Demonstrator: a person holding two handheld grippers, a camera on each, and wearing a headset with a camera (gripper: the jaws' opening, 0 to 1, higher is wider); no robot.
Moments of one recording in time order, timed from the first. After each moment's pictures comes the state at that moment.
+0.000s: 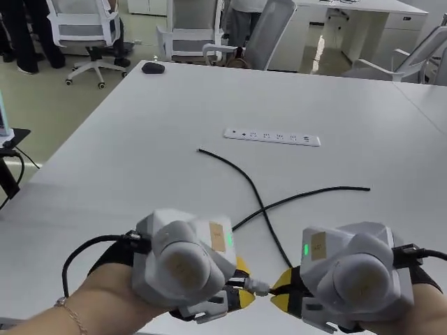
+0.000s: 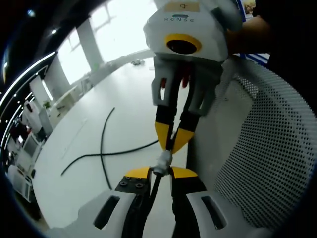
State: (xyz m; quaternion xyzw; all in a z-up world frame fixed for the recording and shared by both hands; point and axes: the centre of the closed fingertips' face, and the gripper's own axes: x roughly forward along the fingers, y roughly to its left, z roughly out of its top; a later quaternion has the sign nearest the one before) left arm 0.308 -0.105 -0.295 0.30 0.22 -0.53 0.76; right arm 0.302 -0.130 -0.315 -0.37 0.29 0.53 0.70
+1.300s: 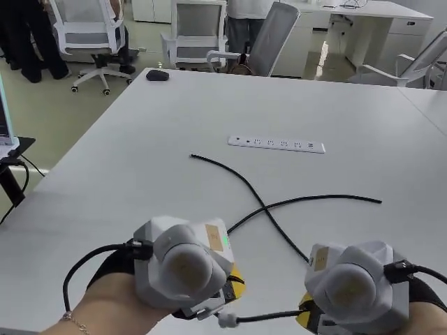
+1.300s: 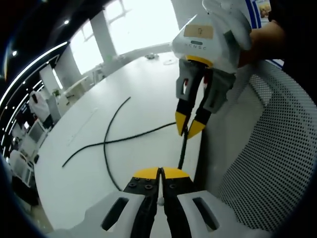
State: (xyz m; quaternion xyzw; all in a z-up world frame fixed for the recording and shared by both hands) left arm 0.330 -0.096 -0.299 0.28 0.24 -0.48 0.79; right arm 0.313 -0.156 -0.335 -0.38 0.36 0.47 0.71
